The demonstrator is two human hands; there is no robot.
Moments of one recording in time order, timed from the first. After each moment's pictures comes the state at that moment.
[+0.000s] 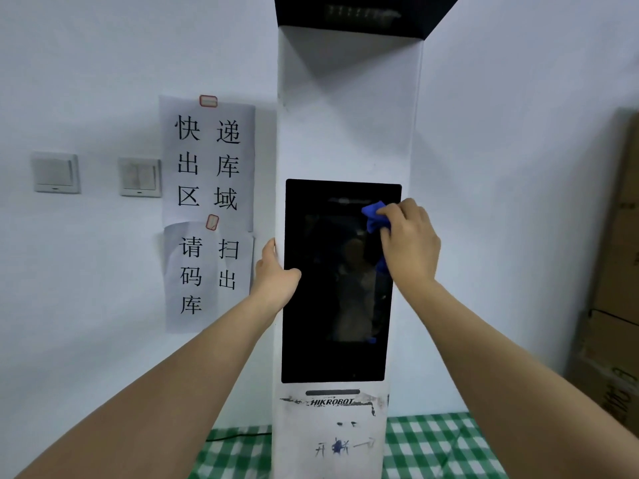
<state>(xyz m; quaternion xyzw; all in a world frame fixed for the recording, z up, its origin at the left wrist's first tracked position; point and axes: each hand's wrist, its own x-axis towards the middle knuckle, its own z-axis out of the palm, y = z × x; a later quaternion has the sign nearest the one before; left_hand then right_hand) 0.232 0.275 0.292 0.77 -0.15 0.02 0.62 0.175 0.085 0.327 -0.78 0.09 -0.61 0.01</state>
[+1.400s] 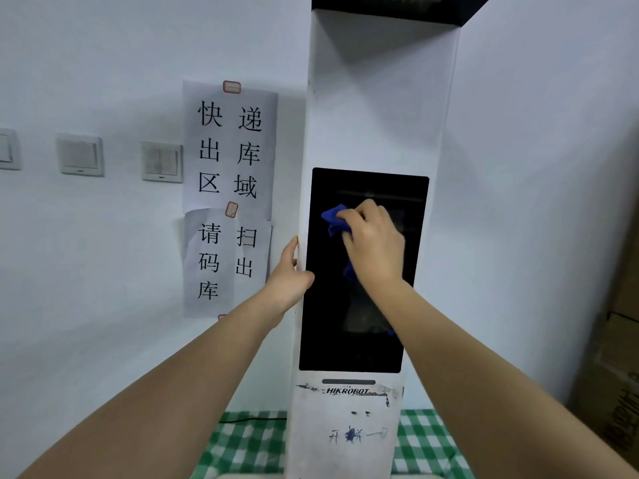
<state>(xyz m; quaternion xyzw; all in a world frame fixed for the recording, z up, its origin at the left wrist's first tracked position) 0.225 0.301 0.281 0.74 -0.22 -0.07 0.63 0.203 0.156 0.311 -0.79 0.00 -0.61 -0.04</state>
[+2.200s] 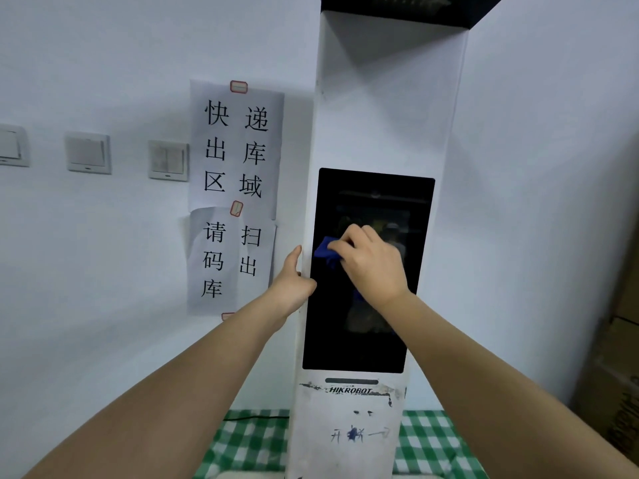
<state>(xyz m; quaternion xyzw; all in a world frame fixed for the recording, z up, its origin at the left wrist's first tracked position) 0.229 0.303 0.273 0.76 -0.19 -0.09 0.61 0.201 0.150 0.291 -0.82 -0.11 -0.54 -0.16</state>
